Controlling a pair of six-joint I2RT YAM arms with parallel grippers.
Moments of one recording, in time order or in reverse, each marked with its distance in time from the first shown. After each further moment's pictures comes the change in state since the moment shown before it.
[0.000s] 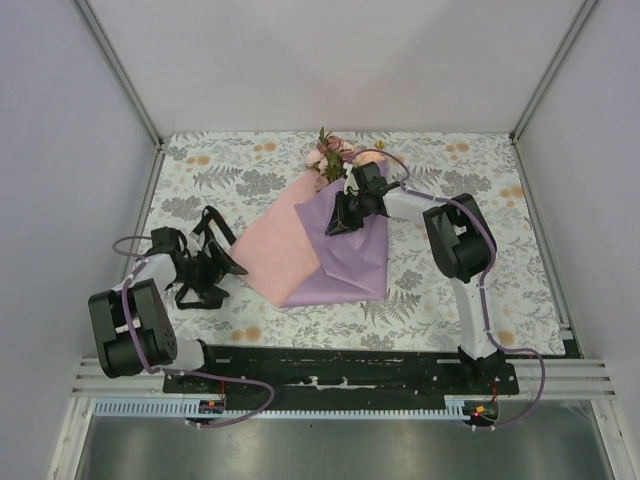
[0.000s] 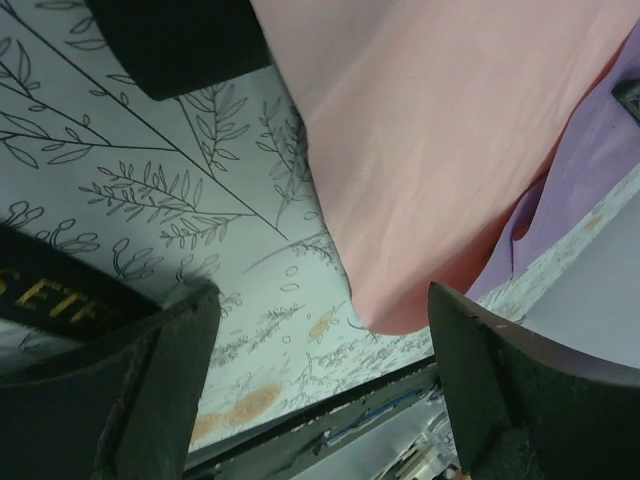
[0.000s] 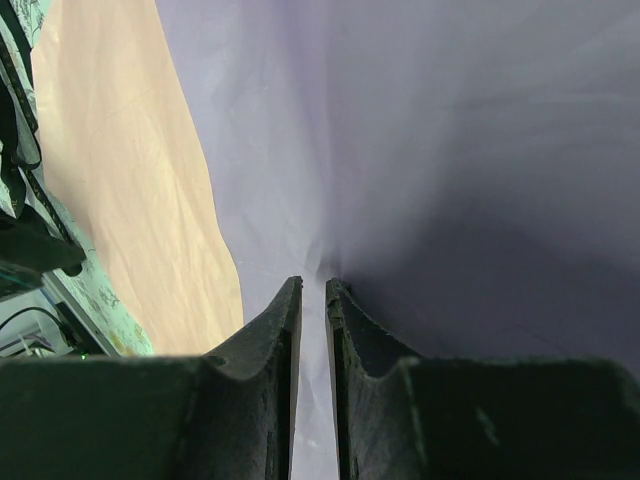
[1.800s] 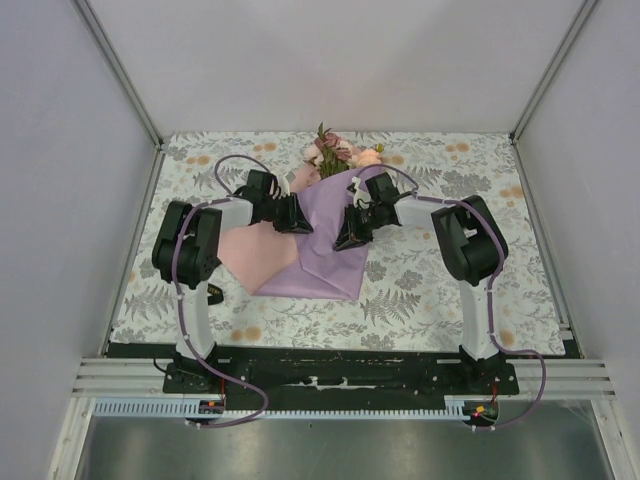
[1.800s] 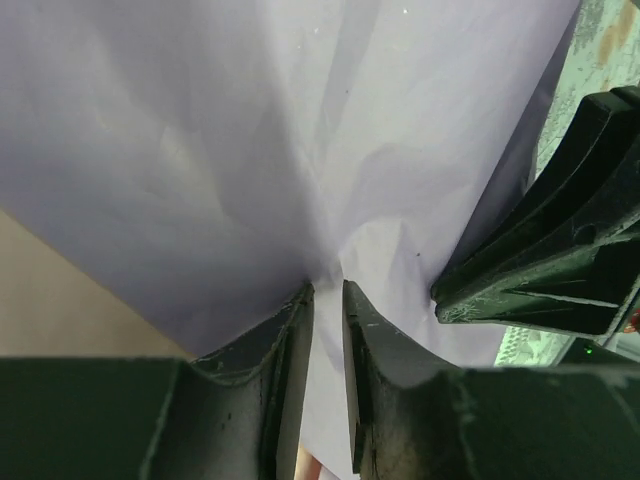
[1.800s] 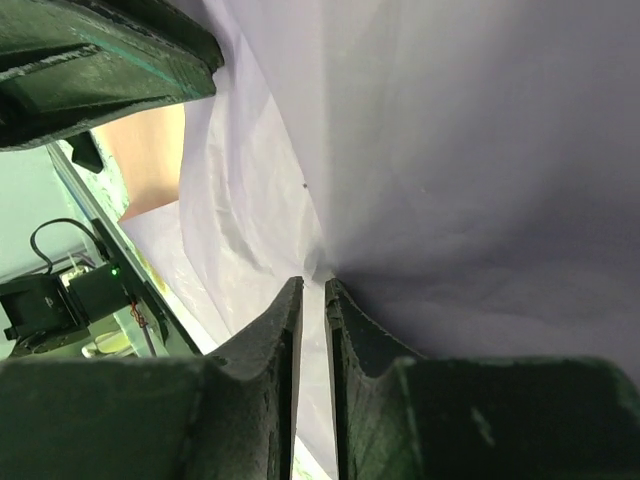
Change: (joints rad) left arm -0.580 0.643 0.549 0.487 0.012 0.002; right arm -0.049 -0.061 -0.164 0.010 -0.203 -0.033
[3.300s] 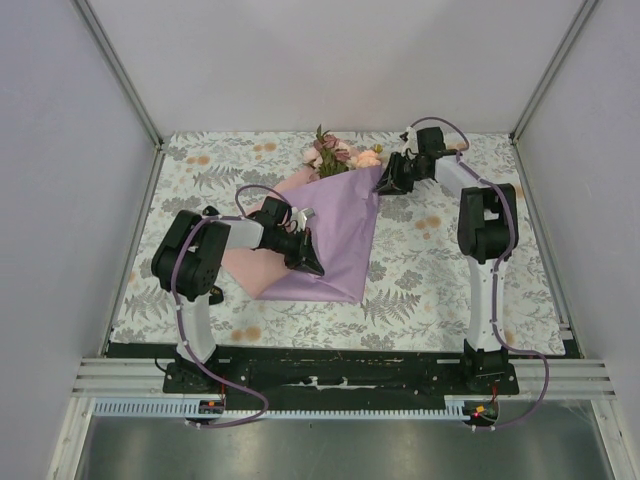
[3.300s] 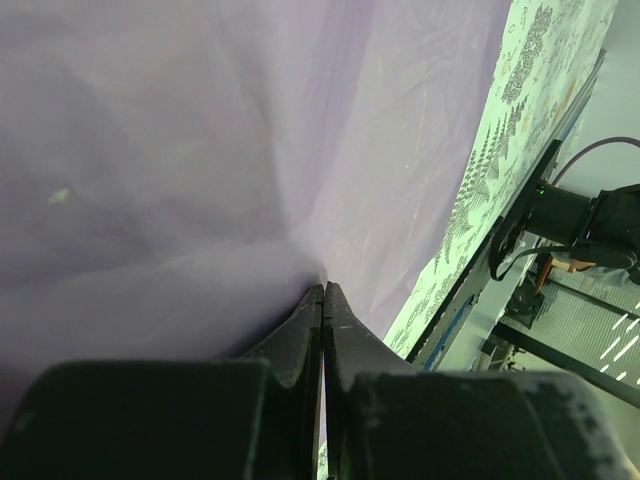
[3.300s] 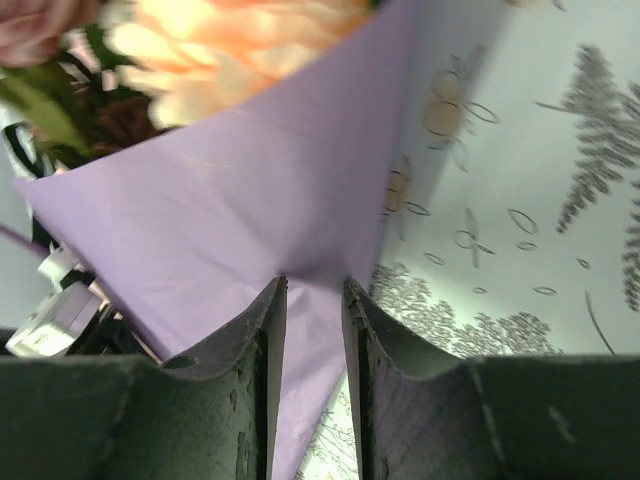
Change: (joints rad) left arm -0.113 -0.078 -0.217 -0.066 0.228 -0.006; right arm -0.301 0.193 0.471 -0.218 0.126 -0.053
